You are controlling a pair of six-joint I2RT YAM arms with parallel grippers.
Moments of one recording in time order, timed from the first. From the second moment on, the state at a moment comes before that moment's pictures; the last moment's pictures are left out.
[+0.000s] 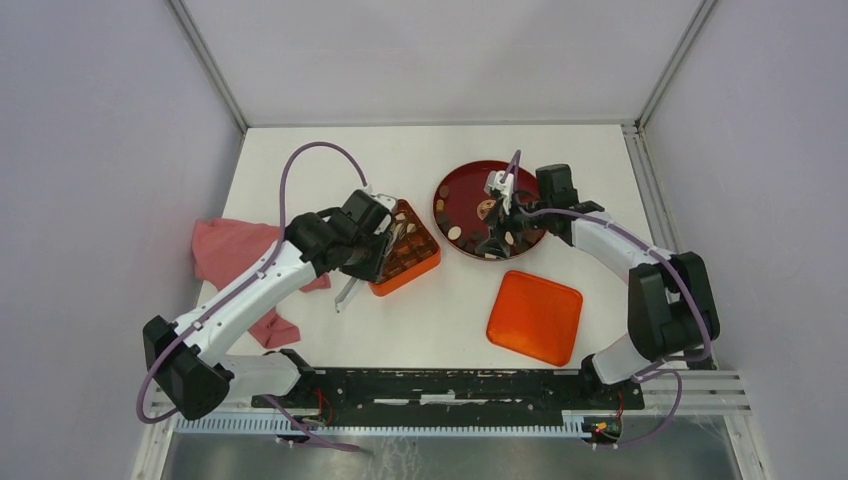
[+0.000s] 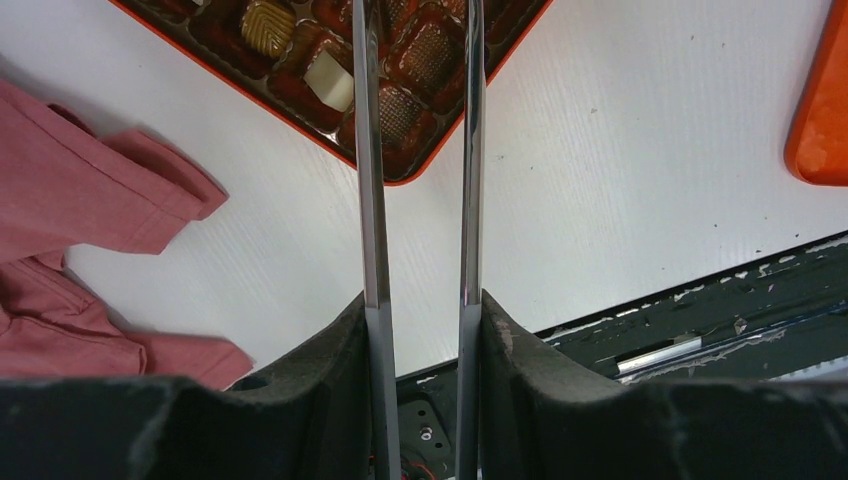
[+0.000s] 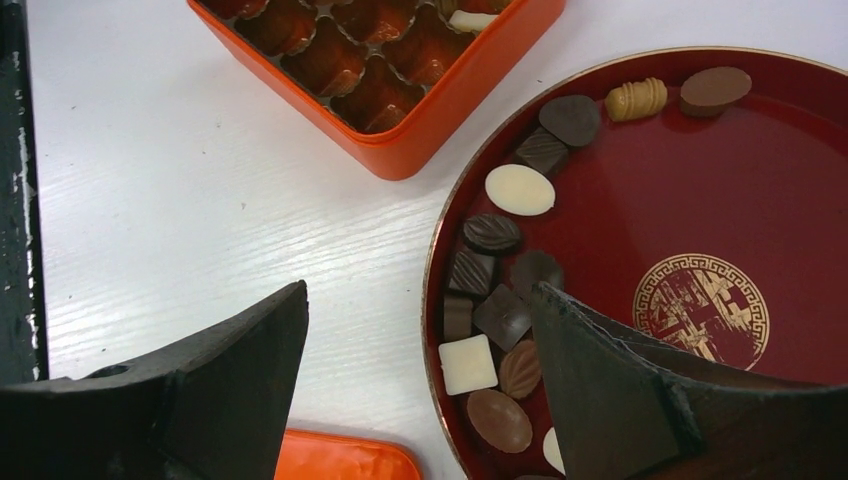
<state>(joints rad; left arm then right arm) -0.71 1.22 1.16 -1.03 -0.13 -0.32 0.28 1.54 0.96 -0.22 -0.90 -0.57</state>
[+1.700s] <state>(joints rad) -0.71 1.07 1.12 -1.07 -0.18 -0.41 0.67 2.19 1.66 -0.27 -0.22 -0.10</state>
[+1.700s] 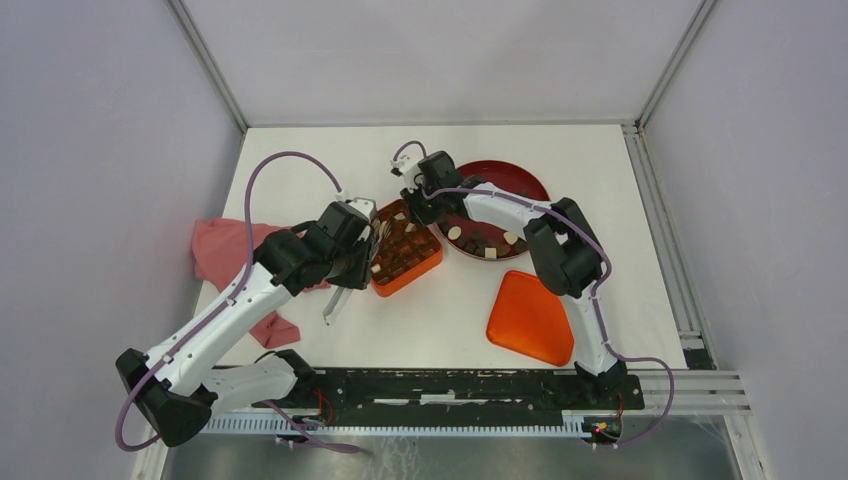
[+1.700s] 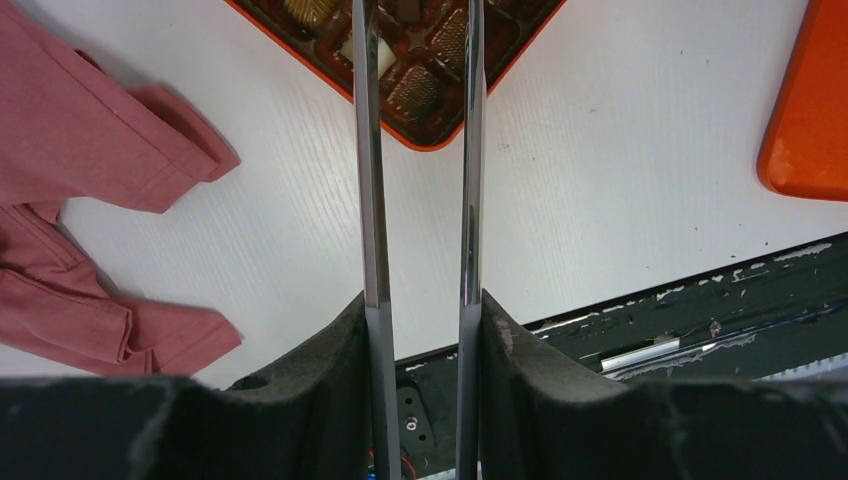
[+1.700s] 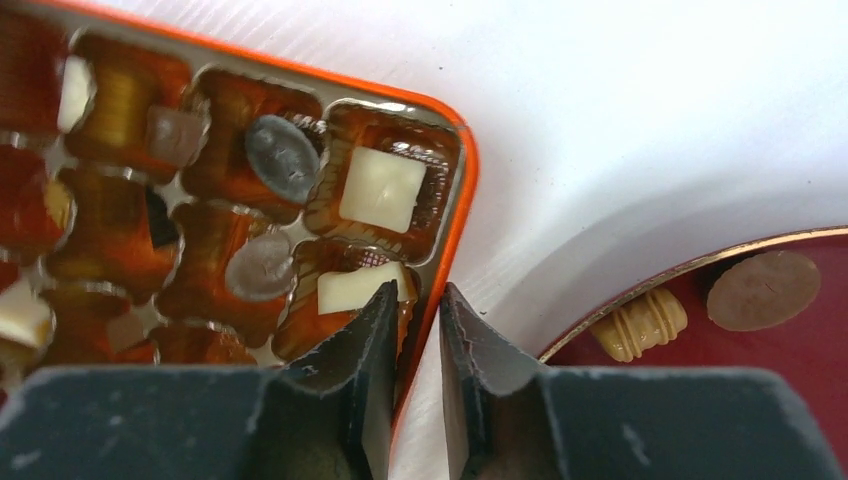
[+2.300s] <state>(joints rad) -0.71 1.06 1.15 -1.07 -0.14 -0.41 0.67 2.13 1.69 -0.25 -0.21 -0.06</state>
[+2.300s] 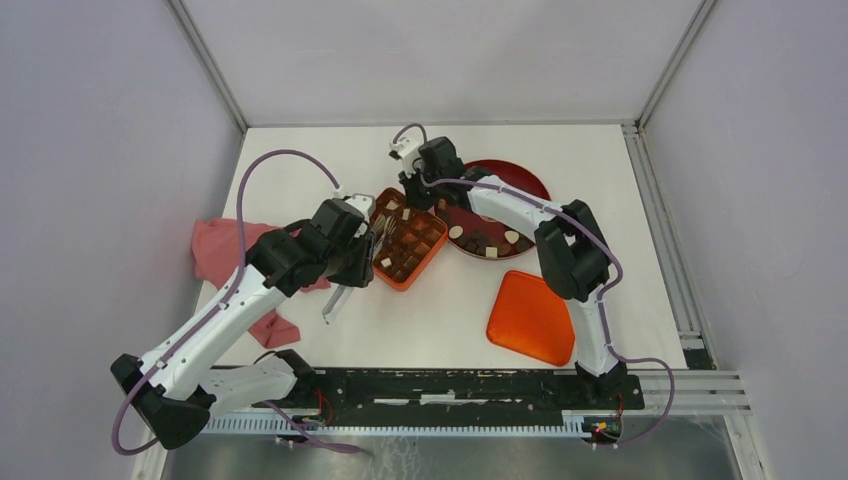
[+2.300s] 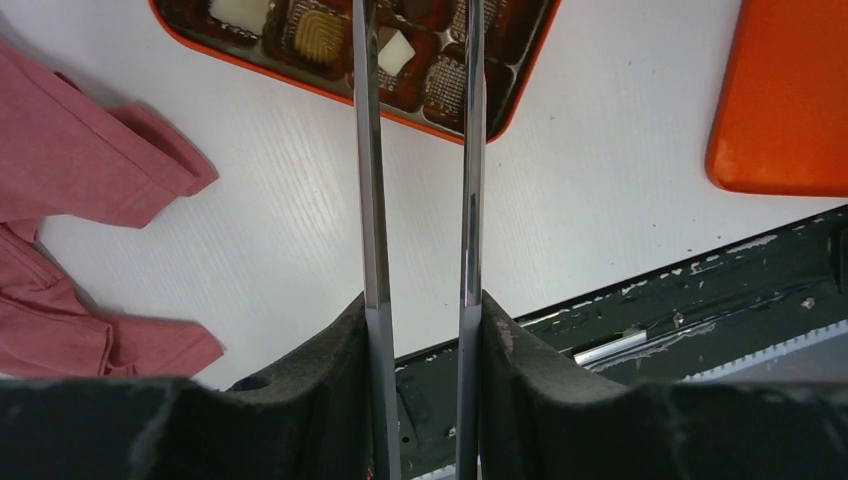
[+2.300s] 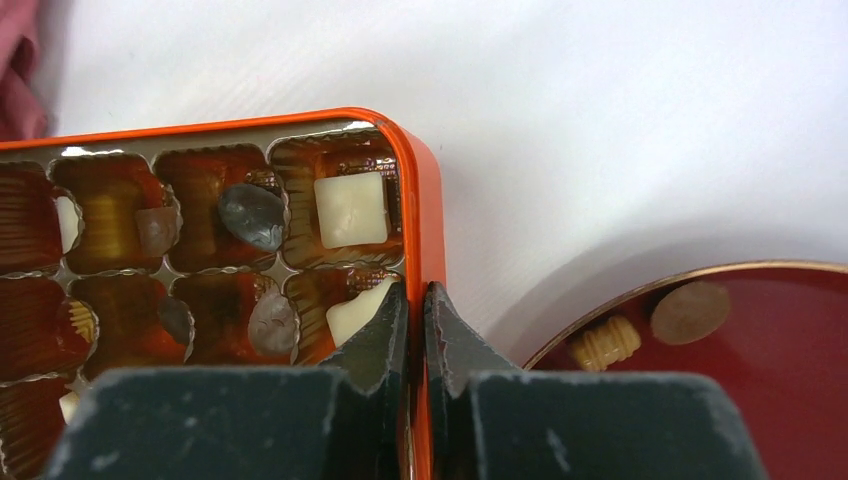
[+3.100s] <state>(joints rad) -0.71 0.98 1.20 -1.04 -0.07 -0.41 0.77 2.01 1.81 -0.34 0.00 -0.26</state>
